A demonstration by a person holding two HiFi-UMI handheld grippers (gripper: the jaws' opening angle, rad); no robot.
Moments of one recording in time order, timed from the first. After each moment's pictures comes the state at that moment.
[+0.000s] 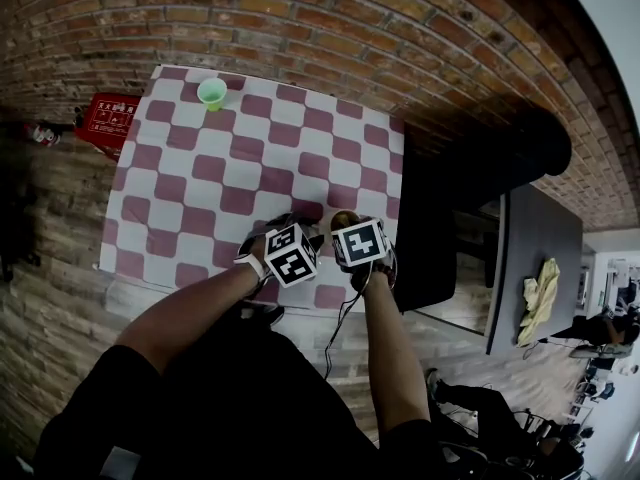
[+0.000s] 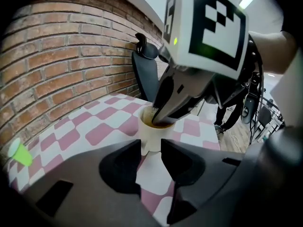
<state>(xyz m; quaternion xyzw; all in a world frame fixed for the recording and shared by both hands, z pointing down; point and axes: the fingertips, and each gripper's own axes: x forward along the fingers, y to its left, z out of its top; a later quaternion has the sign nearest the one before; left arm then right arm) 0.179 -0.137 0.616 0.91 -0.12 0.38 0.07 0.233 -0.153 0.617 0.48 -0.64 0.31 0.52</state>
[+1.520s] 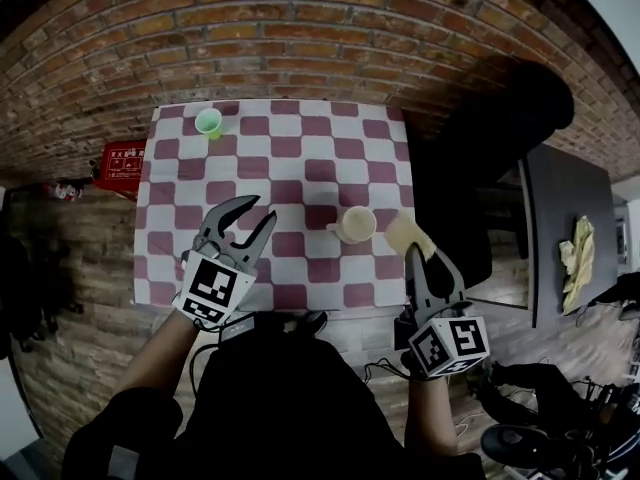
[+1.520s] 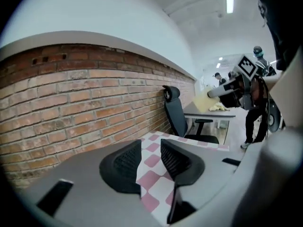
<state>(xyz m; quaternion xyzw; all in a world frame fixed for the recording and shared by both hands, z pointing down) 0.047 -0.180 0.427 0.94 -0.28 0.21 -0.02 0.254 -0.067 0.378 0.67 -0.72 0.17 0.04</state>
